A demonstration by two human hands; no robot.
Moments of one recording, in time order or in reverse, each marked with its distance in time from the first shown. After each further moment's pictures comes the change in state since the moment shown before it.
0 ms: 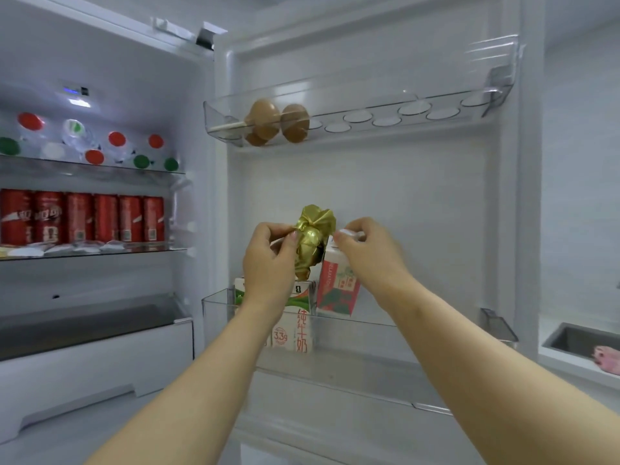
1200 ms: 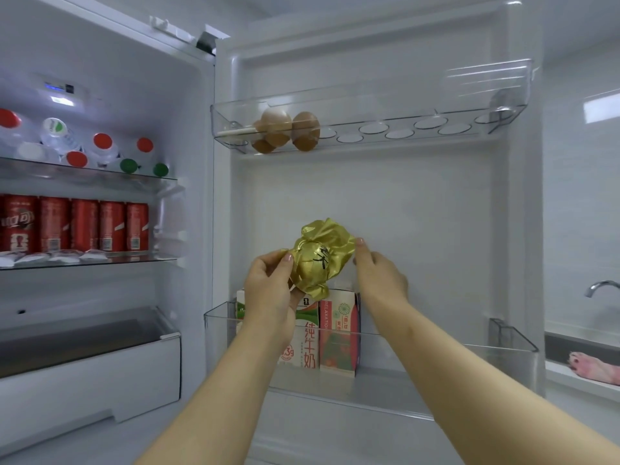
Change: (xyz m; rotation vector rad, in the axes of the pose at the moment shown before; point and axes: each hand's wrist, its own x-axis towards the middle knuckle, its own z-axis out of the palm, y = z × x) left_hand 0.005 -0.015 -0.010 -0.585 -0.011 -0.457; right_hand 0.009 0.022 0.028 -0.216 0.177 0.140
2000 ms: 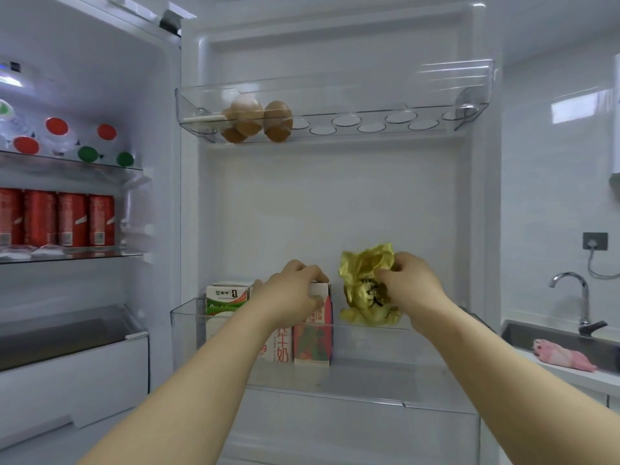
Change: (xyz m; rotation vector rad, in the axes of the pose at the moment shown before) left_hand 0.019 -0.023 0.016 1.703 -0.656 0.195; right_hand 0.011 0.042 -0.060 -0.025 -0.039 0.065
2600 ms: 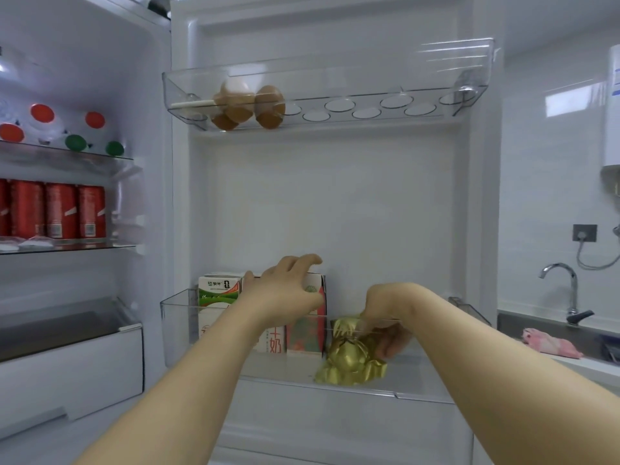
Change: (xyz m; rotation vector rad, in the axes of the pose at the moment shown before) left_hand -0.014 0.004 0.002 -0.011 -0.016 -0.031; right_hand -0.002 -0.003 0.017 -0.607 -0.682 0.432
